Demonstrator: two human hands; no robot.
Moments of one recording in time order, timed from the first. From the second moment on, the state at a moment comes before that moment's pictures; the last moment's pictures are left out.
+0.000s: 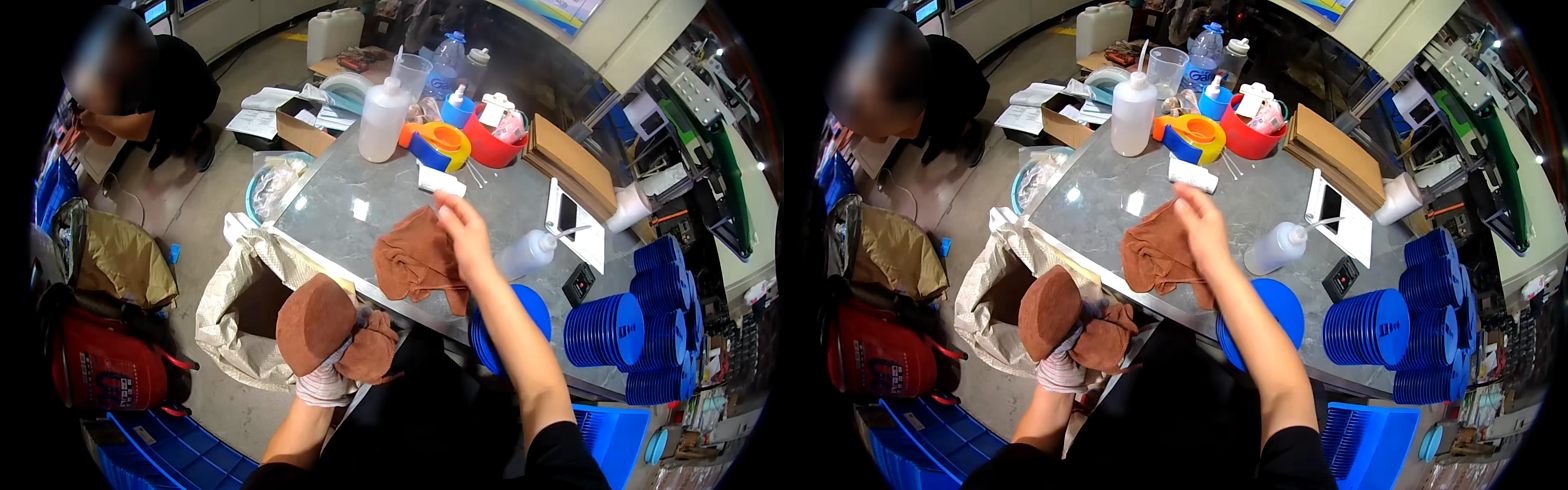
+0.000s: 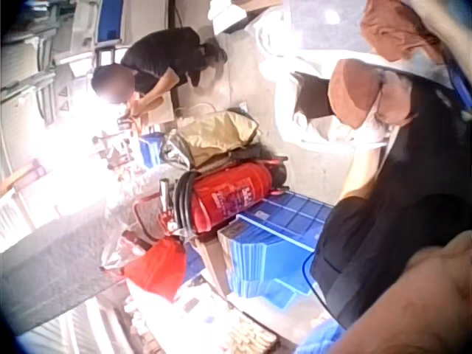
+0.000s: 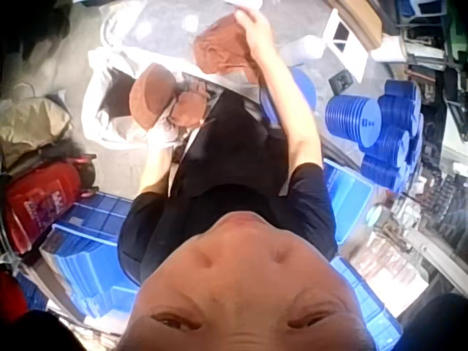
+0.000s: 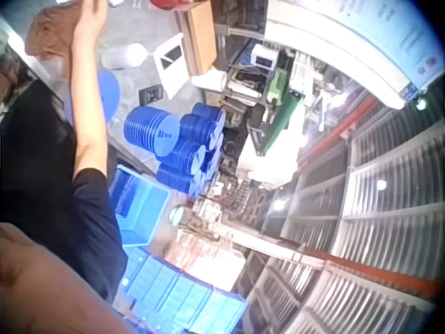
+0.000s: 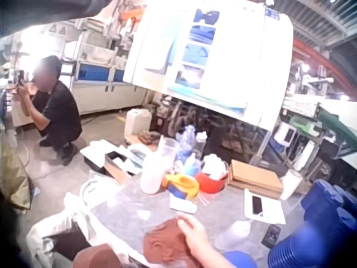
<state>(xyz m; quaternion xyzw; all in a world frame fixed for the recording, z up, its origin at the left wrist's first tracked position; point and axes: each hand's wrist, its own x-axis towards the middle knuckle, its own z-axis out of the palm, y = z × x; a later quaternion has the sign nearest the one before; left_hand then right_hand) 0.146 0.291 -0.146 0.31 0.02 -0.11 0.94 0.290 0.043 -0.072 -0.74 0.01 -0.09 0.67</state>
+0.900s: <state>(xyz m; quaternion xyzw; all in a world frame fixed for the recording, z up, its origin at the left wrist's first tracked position) 0.146 0.310 -0.176 0.72 -0.01 -0.10 0.69 0.506 -0.058 -0.118 -0.89 0.05 -0.14 0.44</state>
